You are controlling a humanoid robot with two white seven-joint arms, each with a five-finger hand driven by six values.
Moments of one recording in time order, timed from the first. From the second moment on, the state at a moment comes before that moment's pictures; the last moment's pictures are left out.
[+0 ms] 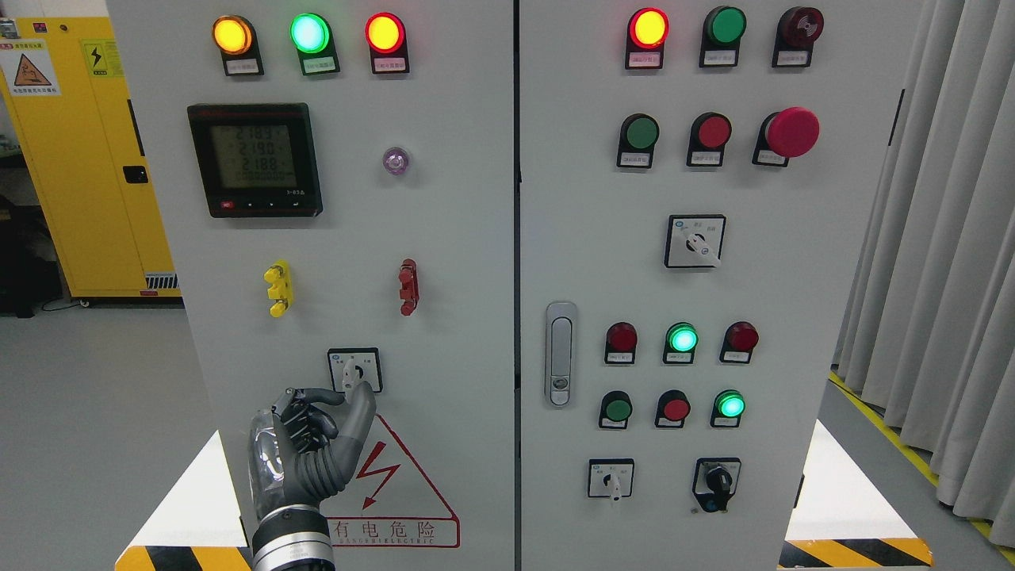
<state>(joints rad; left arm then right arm) -0.38 -0.14 -0.10 -1.89 -0.22 0.49 0.43 0.12 0.12 0.05 -0.13 0.00 -0.09 -0.24</state>
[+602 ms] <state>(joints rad) -0.40 -0.15 -0.10 -1.88 -0.22 0.50 0.43 0.12 0.12 0.05 -0.13 0.00 -0.09 -0.24</state>
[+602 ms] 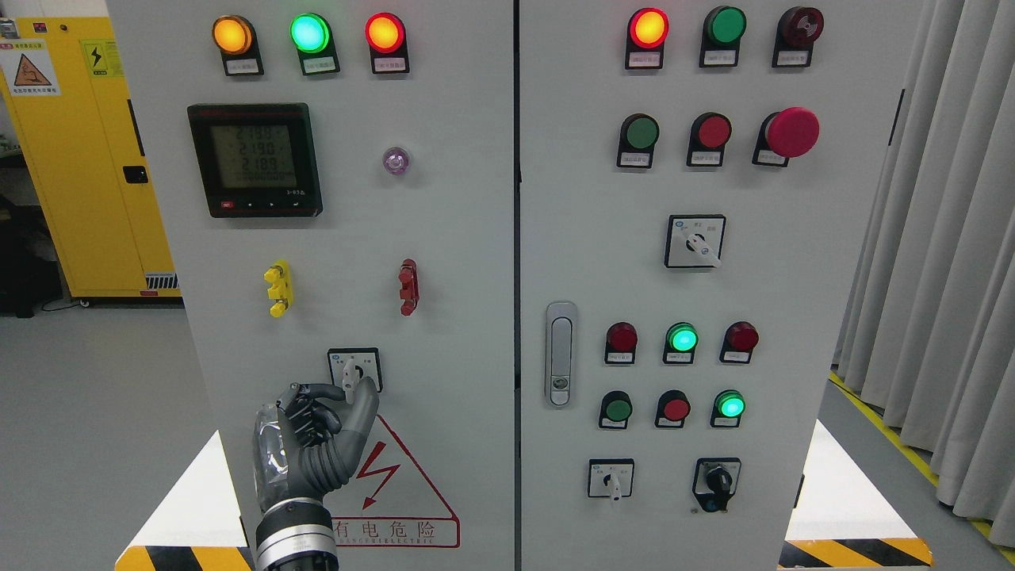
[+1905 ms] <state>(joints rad) -0.42 -0.15 -0.10 -1.87 -0.22 0.54 0.43 0.12 0.12 0.05 -0.13 0.00 -0.09 -0.24</state>
